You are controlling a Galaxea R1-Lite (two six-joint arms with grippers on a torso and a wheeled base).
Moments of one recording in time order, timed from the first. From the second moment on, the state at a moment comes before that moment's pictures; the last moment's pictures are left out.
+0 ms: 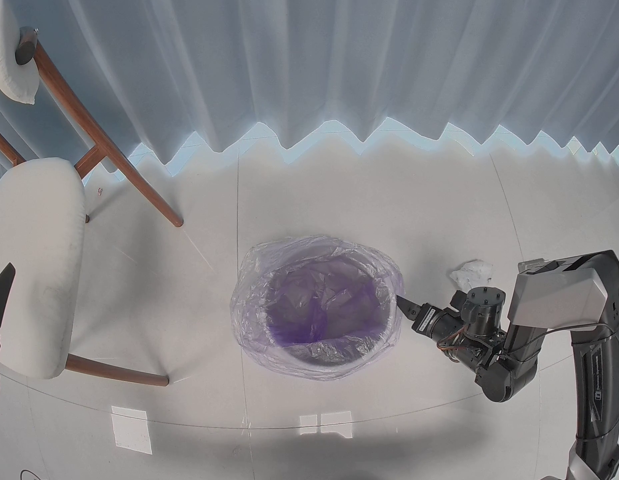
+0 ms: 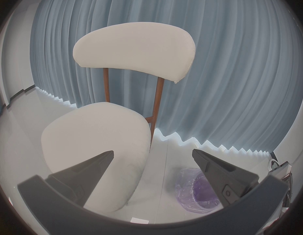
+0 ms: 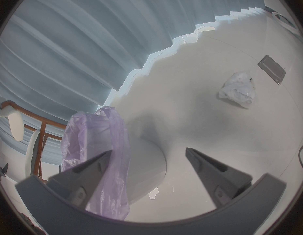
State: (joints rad) left arm -0.11 0.63 -0.37 -0.32 0.24 -0.30; right arm 0.37 2.43 -0.66 -1.48 0.03 0.63
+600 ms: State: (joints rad) left arm -0.10 0.63 -0.36 -0.32 0.24 -0.30; right arm 0.35 2.52 -0.90 -1.21 0.04 0.61
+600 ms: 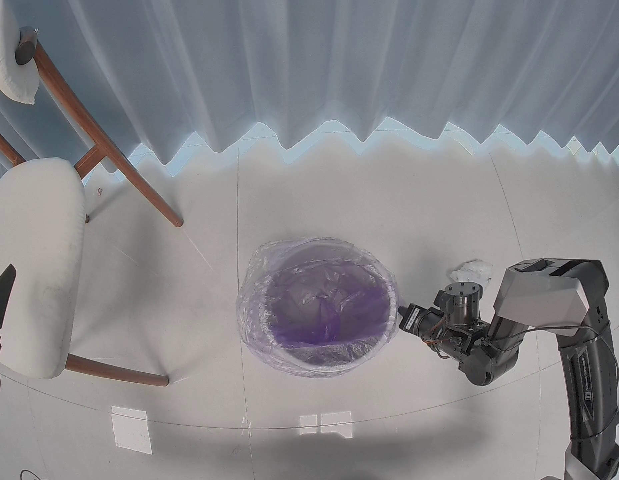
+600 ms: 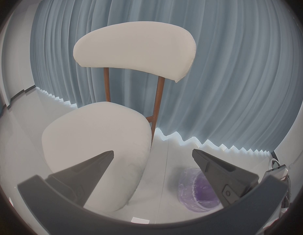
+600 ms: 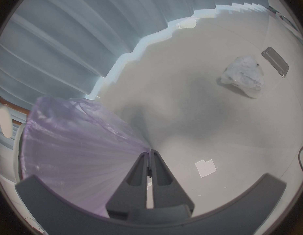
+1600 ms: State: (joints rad) left arm -0.13 0.66 -0.41 -0.31 0.24 -0.29; right arm 0.32 2.44 -0.92 -0.93 0.03 0.74
